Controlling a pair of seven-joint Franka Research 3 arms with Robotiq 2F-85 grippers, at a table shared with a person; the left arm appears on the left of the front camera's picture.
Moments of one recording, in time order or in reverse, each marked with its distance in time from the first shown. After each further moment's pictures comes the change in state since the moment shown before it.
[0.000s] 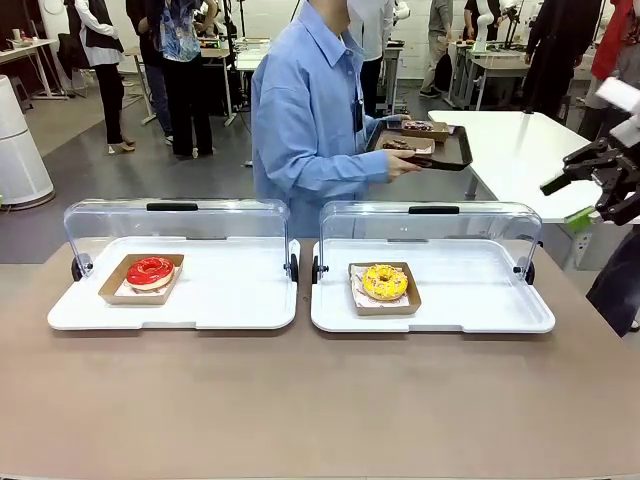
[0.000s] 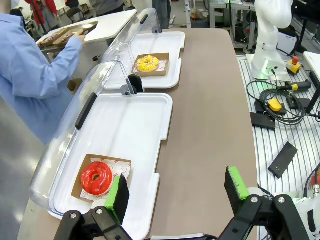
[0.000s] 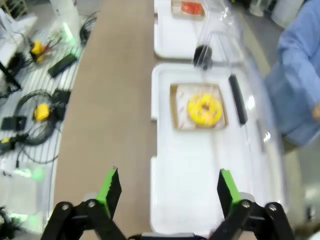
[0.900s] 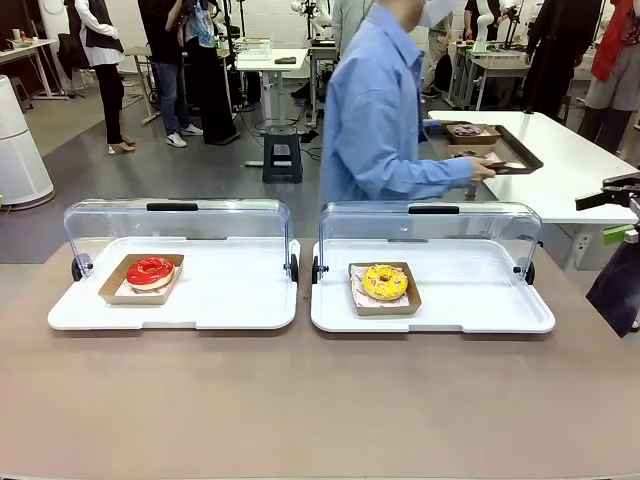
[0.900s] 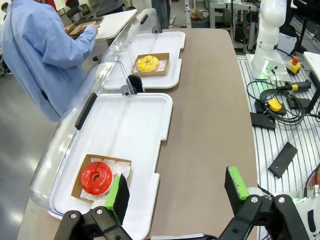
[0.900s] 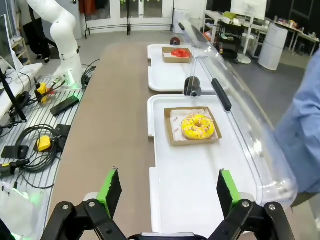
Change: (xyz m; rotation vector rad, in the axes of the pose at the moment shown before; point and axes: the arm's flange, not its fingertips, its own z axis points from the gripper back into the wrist) left arm 0.000 0.000 0.000 0.000 0.000 0.000; right arm -0.108 0.001 0.021 -0.018 -0.306 -0.080
